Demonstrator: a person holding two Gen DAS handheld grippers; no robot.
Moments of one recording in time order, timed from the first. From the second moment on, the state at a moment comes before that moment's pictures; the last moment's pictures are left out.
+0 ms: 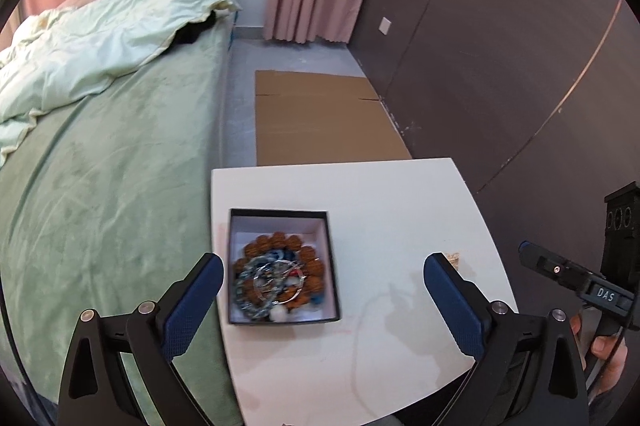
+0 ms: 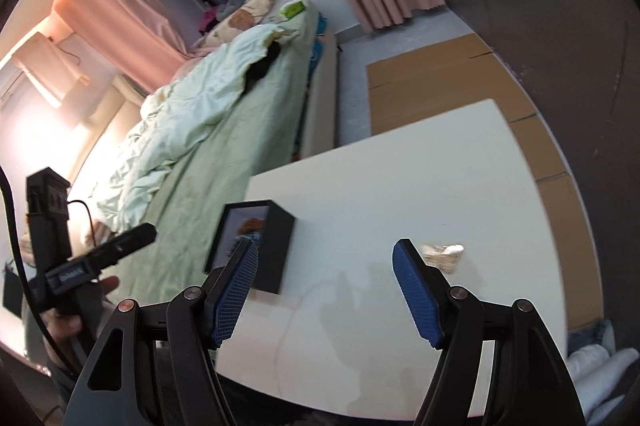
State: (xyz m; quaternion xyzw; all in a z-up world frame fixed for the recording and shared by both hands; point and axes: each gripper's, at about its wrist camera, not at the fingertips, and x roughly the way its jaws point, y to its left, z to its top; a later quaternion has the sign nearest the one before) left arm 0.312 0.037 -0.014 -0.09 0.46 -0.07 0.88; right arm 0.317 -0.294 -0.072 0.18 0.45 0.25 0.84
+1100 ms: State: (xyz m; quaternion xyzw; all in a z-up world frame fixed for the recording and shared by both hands) left arm 0.374 -0.025 -0.073 -0.01 0.49 -0.07 0.87; right arm 0.359 -0.258 -0.183 0.01 0.54 0.10 0.84
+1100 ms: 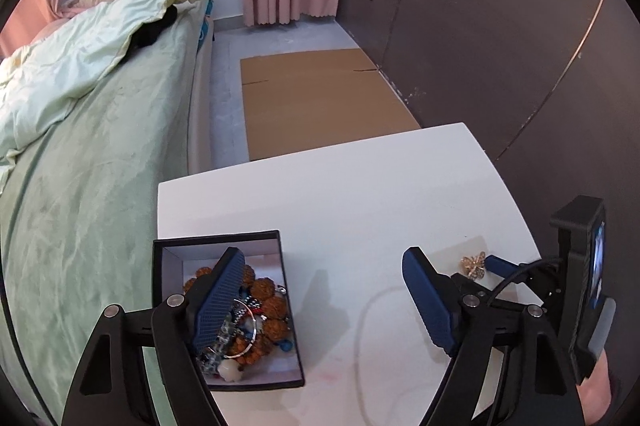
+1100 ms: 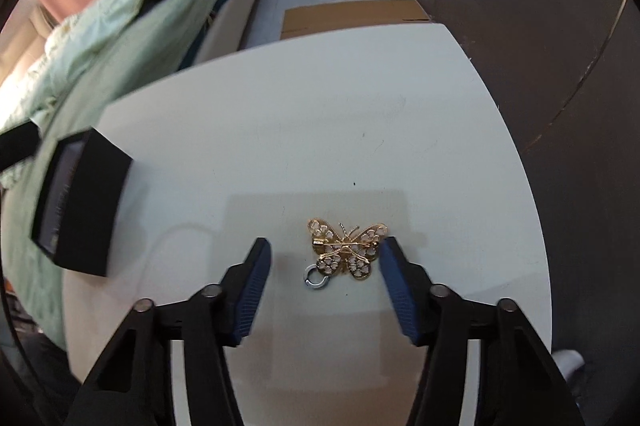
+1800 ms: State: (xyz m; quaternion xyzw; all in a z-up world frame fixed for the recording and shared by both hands) left arm 0.379 -0.091 -0.094 0.01 0.52 -0.14 0.84; right arm 0.336 -0.347 -0.162 0.16 0.50 0.15 0.83
